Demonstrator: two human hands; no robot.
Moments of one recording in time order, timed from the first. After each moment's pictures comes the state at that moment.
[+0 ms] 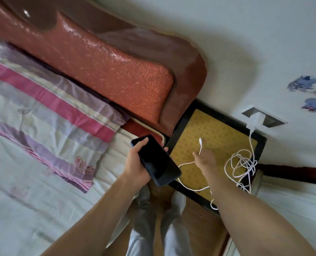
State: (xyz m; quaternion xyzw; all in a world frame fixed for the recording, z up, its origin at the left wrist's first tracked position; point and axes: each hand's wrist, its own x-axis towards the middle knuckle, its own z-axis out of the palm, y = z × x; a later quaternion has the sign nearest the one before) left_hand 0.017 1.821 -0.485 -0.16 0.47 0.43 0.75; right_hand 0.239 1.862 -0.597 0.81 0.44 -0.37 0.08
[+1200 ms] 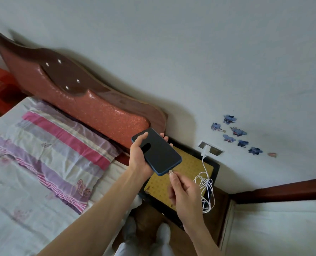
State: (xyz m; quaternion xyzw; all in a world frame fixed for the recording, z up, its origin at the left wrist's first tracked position) left_hand 0.102 1.818 -0.239 -0.10 0.36 0.54 0.75; right_hand 0.232 1.722 -0.234 0.58 0.46 -0.54 -0.40
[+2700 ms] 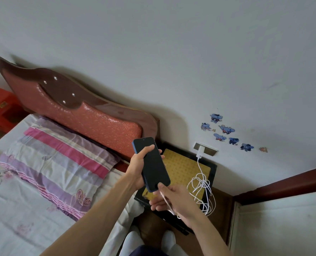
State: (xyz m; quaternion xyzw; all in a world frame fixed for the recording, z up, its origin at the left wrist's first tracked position) left_hand 0.120 1.801 -0.265 0.12 0.53 0.42 0.73; right_hand 0.271 1.726 -0.272 0.51 0.34 -0.74 -0.28
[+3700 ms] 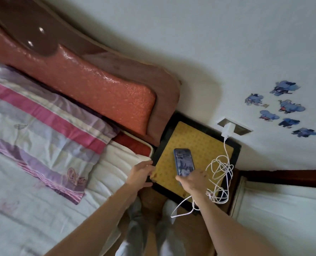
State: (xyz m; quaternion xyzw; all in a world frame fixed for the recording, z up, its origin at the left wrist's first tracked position) left_hand 0.051 1.804 -0.445 0.14 0.70 0.22 0.67; right_hand 0.245 1.804 -0.527 0.82 0.44 -0.35 0.14
